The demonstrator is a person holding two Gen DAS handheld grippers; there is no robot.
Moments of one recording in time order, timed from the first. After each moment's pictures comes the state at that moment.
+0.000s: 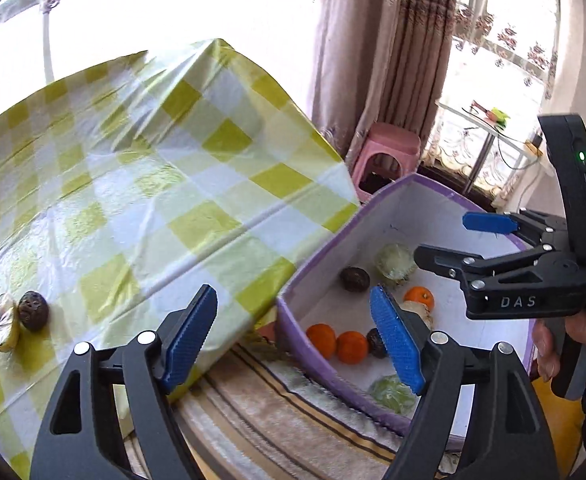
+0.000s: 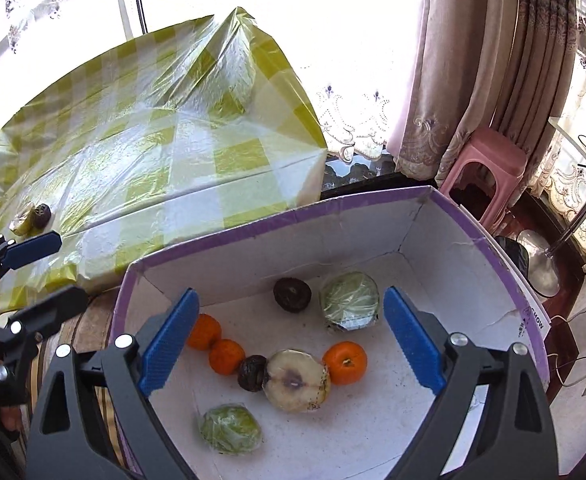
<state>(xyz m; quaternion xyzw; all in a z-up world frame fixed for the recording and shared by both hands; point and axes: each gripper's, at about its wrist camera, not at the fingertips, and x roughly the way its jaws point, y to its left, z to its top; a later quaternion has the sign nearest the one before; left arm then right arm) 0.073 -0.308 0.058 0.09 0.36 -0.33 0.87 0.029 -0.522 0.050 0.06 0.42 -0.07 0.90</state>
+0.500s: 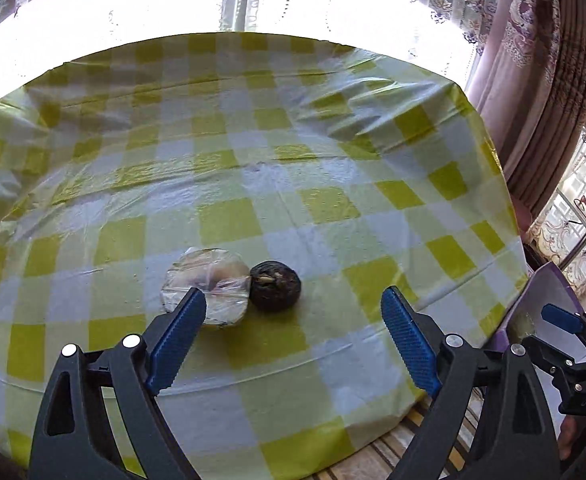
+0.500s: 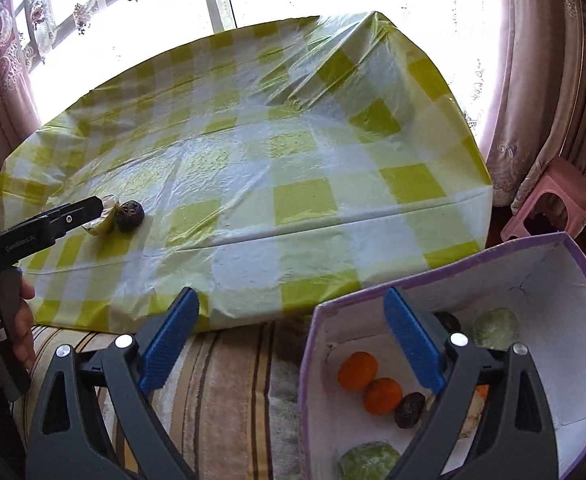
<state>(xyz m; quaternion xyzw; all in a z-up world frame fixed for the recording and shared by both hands) 0.158 -0.124 0.060 -0.01 0.39 -0.13 0.91 0.077 -0.395 0.046 0.06 0.40 0.05 0.91</state>
